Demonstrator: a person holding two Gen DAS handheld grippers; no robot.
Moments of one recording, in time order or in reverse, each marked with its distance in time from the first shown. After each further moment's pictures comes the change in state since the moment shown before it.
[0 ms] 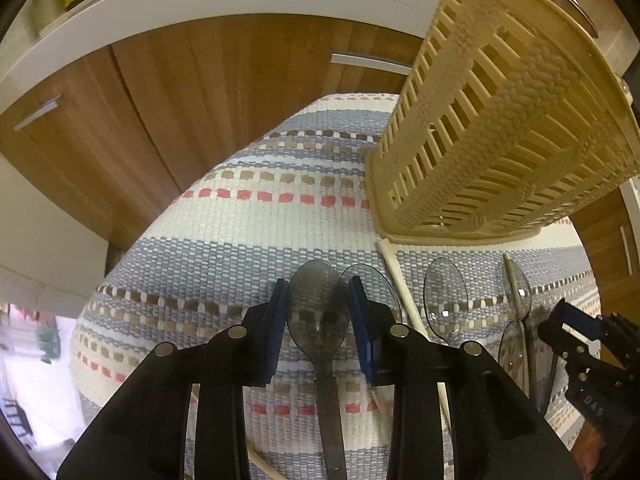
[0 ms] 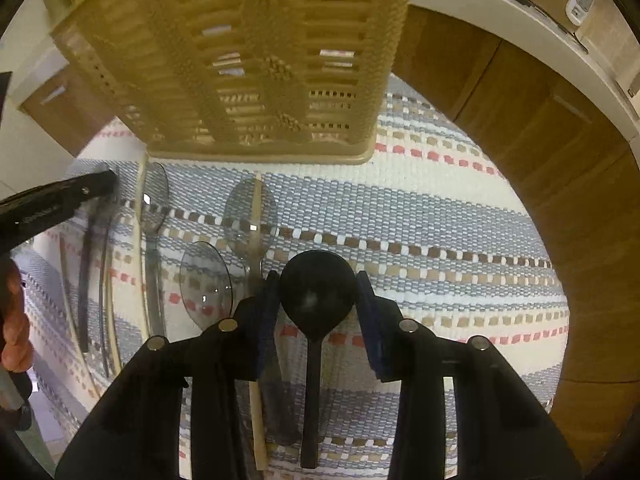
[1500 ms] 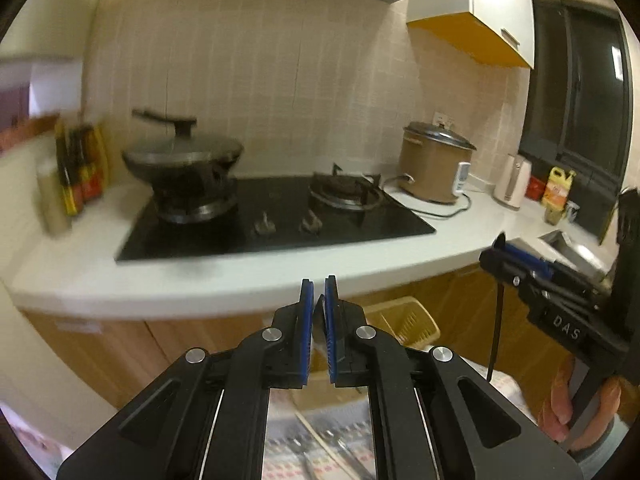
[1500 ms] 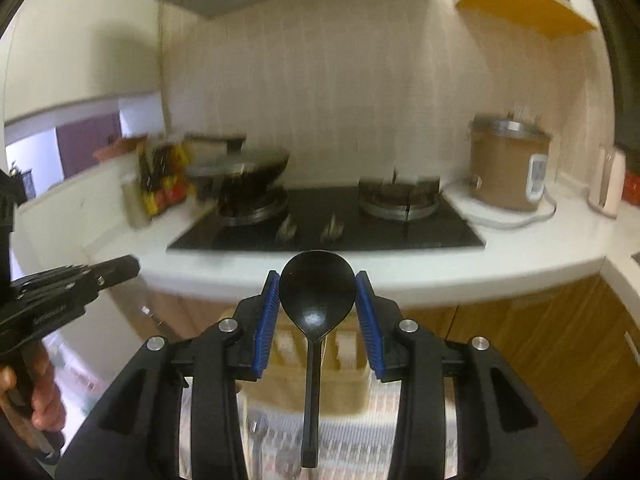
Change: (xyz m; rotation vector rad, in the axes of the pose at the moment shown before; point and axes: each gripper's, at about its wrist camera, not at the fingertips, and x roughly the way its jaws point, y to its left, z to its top) left arm -0.265 -0.046 0.021 0.238 -0.648 -0.092; right arm -0.235 -0.036 0.056 0.030 -0.835 0.101
